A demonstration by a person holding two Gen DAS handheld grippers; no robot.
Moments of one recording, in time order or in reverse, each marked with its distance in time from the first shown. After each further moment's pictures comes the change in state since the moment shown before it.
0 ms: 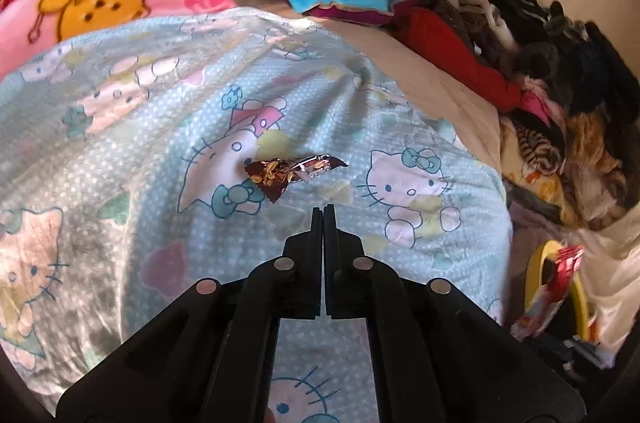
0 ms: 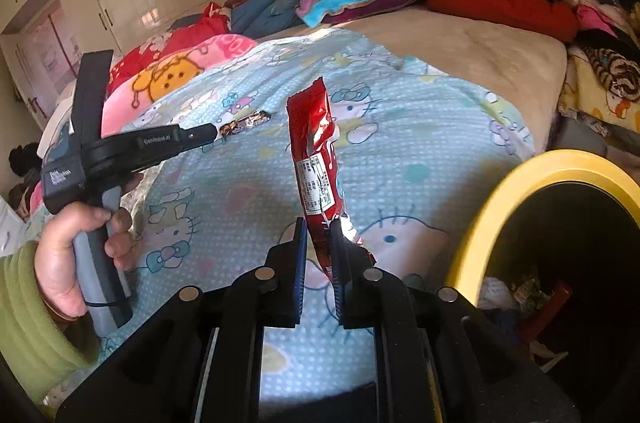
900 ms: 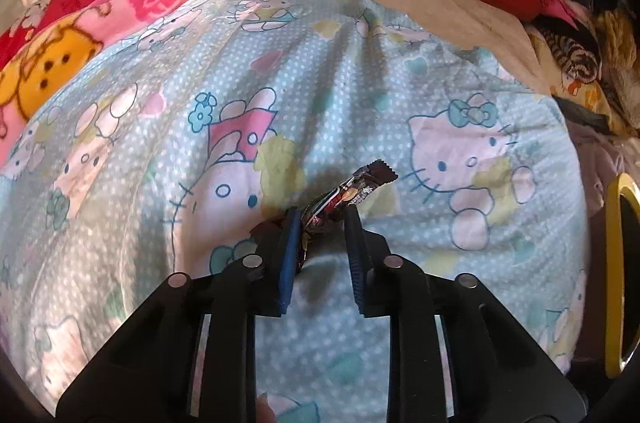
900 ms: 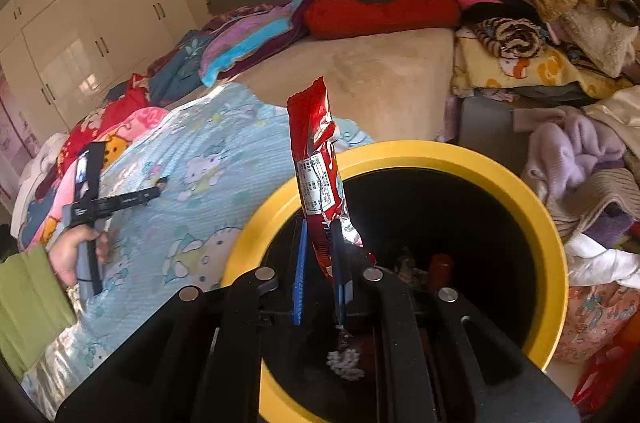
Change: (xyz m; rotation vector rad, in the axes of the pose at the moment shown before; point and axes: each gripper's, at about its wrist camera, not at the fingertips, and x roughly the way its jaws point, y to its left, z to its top) left arm 0.061 -0.008 0.020 0.268 0.186 0.124; right arm -0.108 -0.126 -0.028 0.231 -0.120 -0.181
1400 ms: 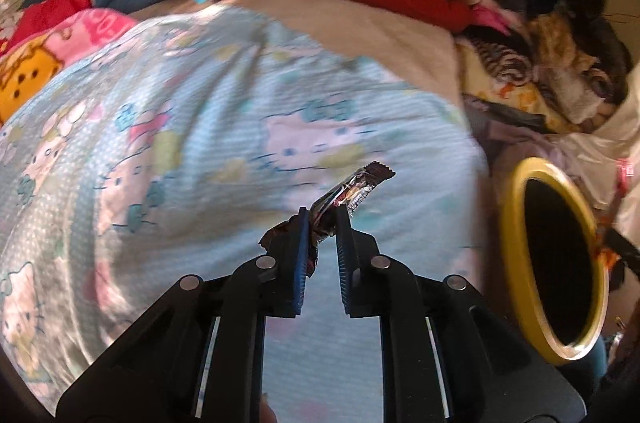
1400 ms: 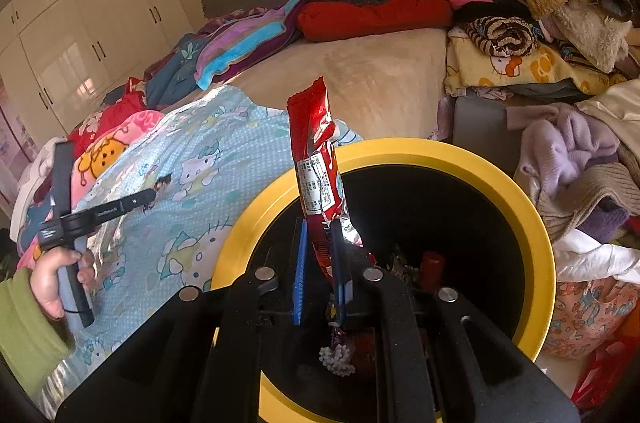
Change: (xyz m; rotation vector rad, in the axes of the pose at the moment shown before) left arm -0.058 -0.075 -0.022 0.039 -0.086 -0.201; right arm -0.006 -0.009 -0.003 0.012 -0.003 -0.001
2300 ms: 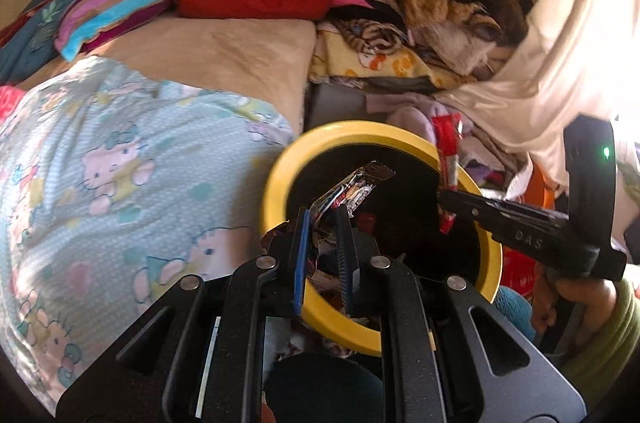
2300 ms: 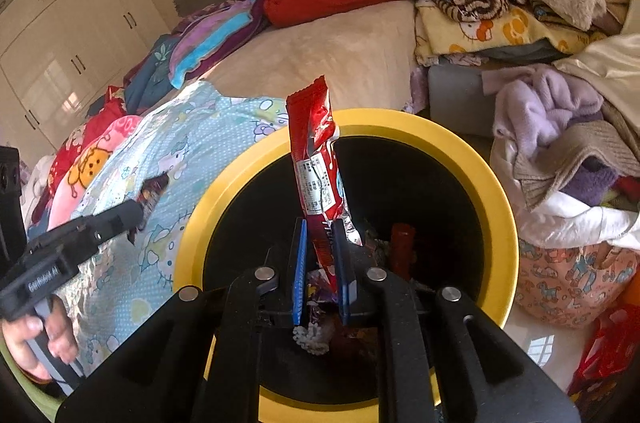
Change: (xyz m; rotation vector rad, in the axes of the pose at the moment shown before) left arm -0.035 -0.165 -0.030 0.232 -0.001 -0.251; right arm -0.005 -0.046 -0.010 0.112 0.065 -0.026
